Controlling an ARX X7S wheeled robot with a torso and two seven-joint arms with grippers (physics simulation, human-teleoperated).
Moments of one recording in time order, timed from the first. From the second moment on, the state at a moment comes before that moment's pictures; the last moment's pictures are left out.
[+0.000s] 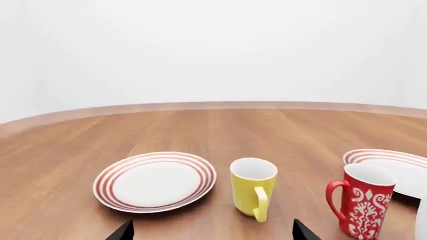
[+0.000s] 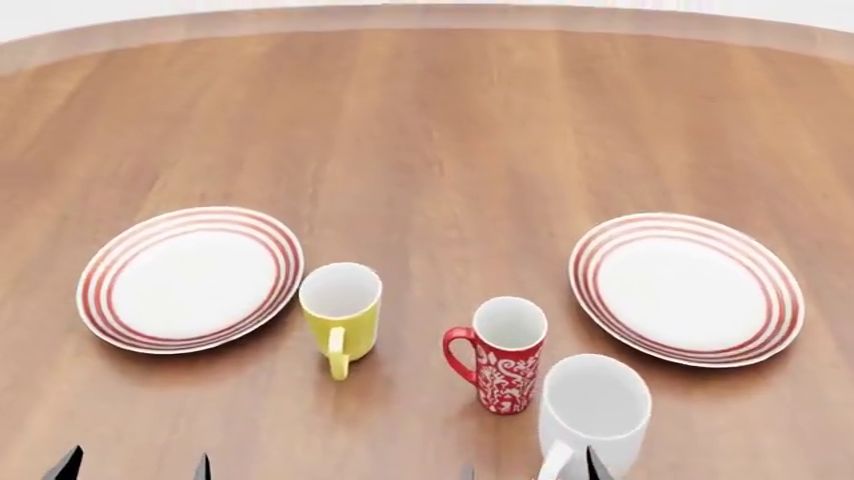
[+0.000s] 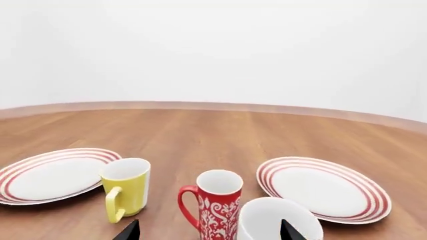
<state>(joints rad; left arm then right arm) 0.09 -0.09 0.10 0.20 -0.07 -0.03 -0.08 -0.04 0.08 -0.14 -0.17 0.05 0.05 0.10</state>
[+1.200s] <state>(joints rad) 0.08 -0.15 0.15 0.20 -0.13 -0.02 -0.15 -0.03 0.14 -0.21 -0.16 0.11 0.03 0.15</state>
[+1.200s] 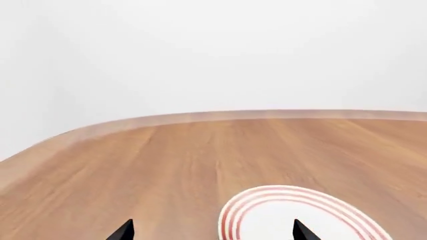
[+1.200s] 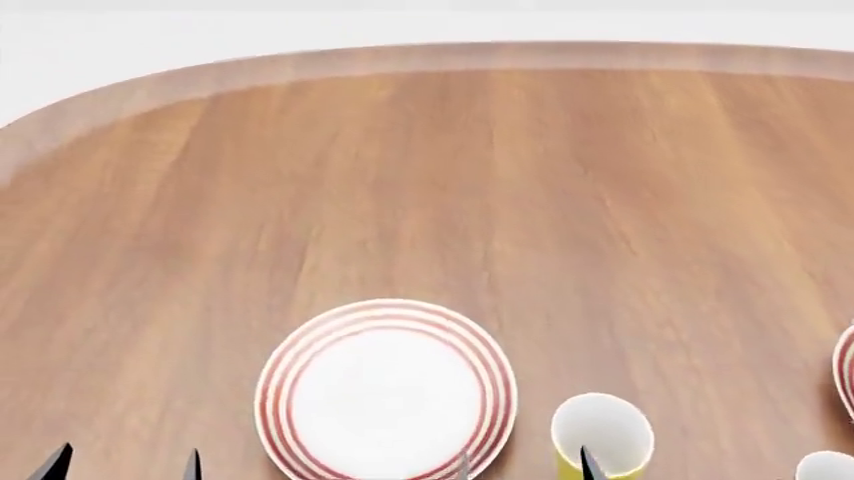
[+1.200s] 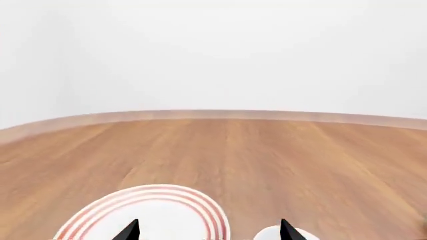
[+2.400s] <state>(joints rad) 0.07 -0.19 0.17 0.21 -0.16 -0.02 -0.19 -0.02 0.16 -0.22 -0.21 0.19 0.09 0.24</state>
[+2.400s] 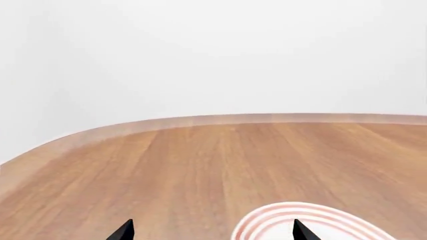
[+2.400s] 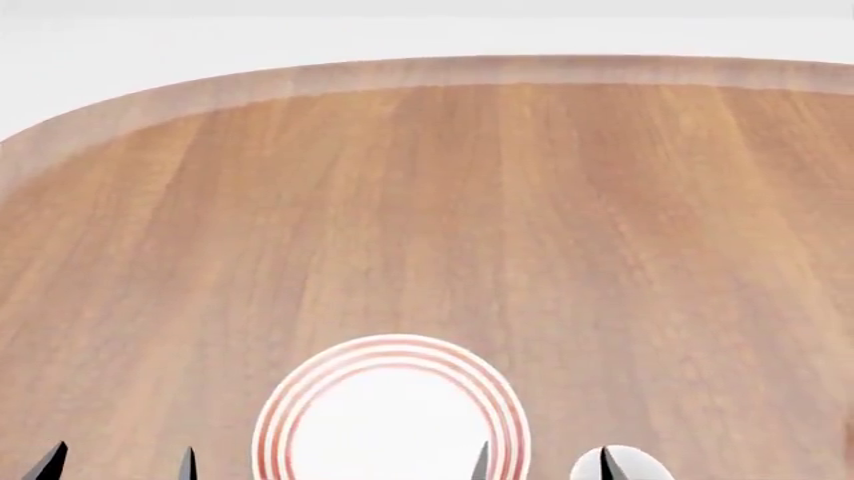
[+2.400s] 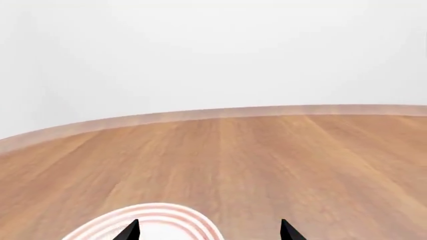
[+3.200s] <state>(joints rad) 0.07 -0.22 0.20 0.21 -0.19 -0.01 -0.22 0.02 0.04 -0.09 -0.25 0.31 0.10 0.56</state>
